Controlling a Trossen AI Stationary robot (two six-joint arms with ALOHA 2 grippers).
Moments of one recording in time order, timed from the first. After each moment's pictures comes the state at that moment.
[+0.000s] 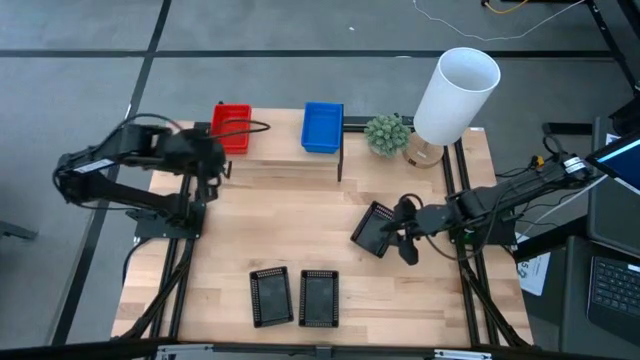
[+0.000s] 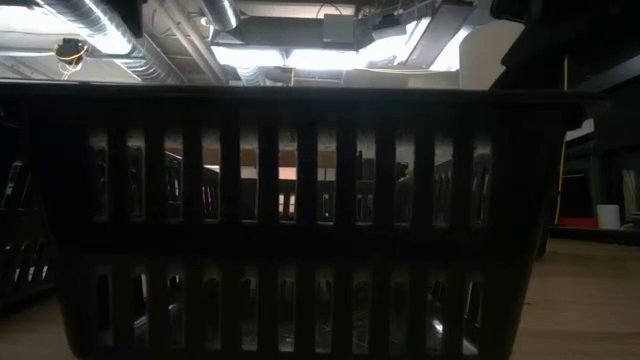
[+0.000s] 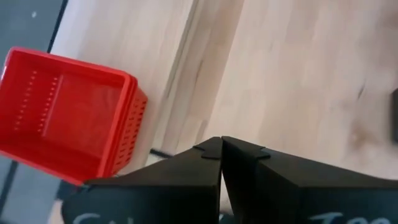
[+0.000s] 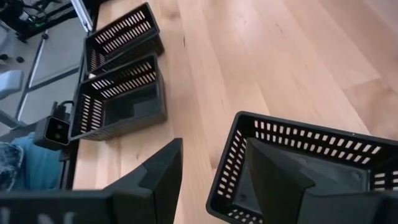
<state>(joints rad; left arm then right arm) 0.13 0.96 1.36 -1.39 -0.27 -0.06 0.36 0.99 0.66 -0.33 0.17 0.60</state>
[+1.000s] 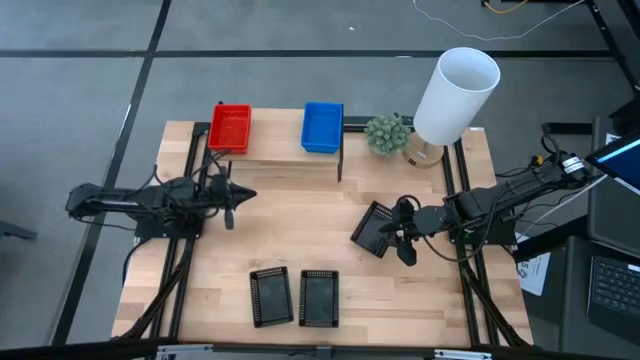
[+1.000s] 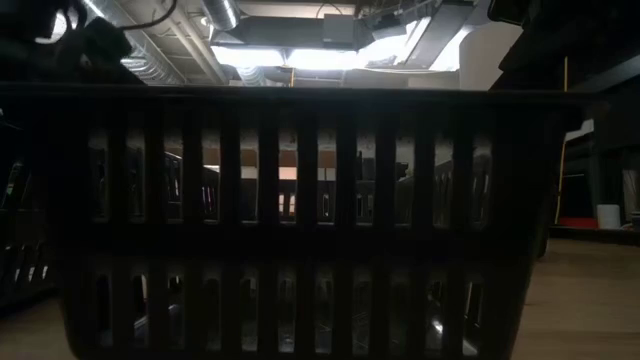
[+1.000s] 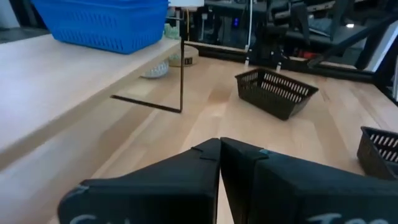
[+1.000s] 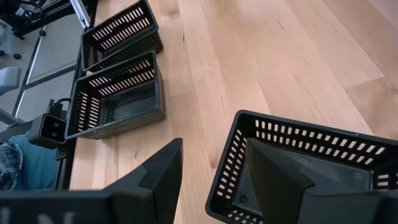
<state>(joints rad) 0.02 0.18 0.09 -0.01 -0.27 -0.12 0.36 1.01 0.66 -0.32 0.17 0.59</state>
